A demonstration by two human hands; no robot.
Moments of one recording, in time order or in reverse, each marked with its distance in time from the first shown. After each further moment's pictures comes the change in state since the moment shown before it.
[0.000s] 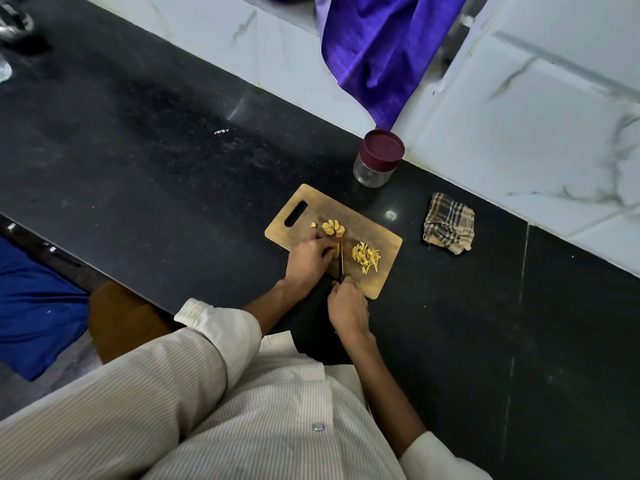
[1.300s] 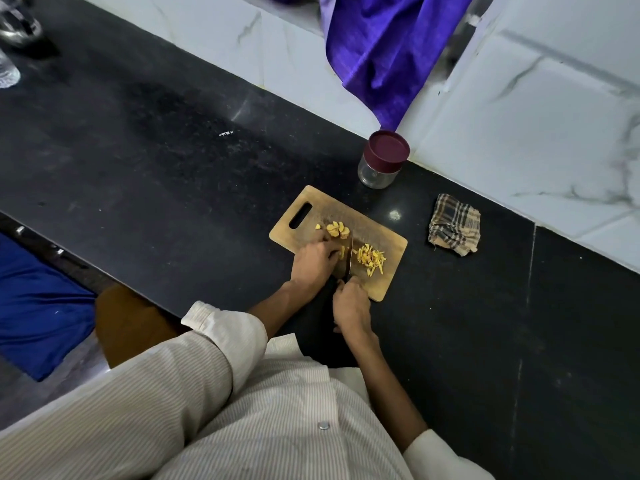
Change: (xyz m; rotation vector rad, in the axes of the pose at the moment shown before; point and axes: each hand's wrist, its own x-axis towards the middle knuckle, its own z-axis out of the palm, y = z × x) left_hand -0.003 0.005 -0.003 0.077 -0.010 0.001; right_hand 0.010 -0.003 0.014 0.148 -0.012 0.108
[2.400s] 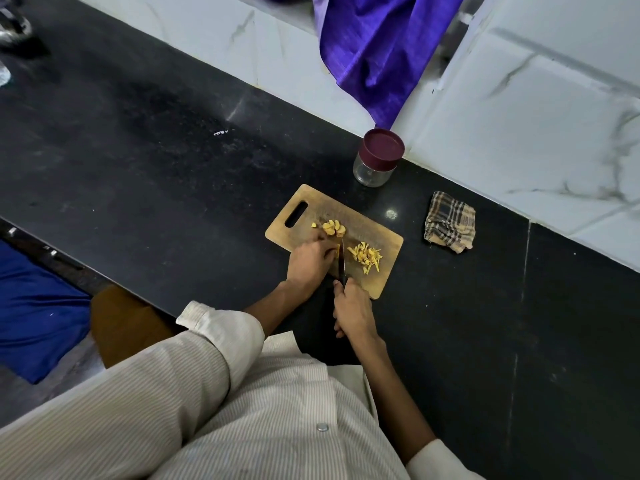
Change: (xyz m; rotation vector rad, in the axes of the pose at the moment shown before) left_hand -0.001 0.002 -0.002 0.001 0.018 0.023; right_hand -0.005 0.013 -0.016 0.040 -0.099 -0.098
